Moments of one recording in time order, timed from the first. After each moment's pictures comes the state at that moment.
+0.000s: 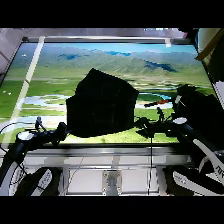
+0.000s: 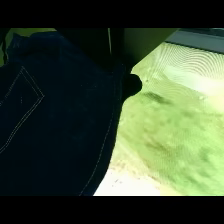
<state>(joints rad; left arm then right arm) 0.27 -0.84 0.23 0.66 -0.86 -1.48 0.04 -1.20 0.43 -0.37 0.95 1.29</state>
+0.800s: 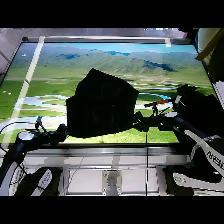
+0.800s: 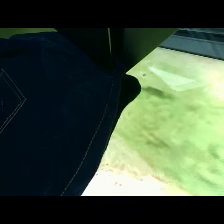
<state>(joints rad) 0.27 -0.84 0.23 0.73 -0.86 -1.47 0.13 -1.35 0.55 -0.31 0.85 1.28</state>
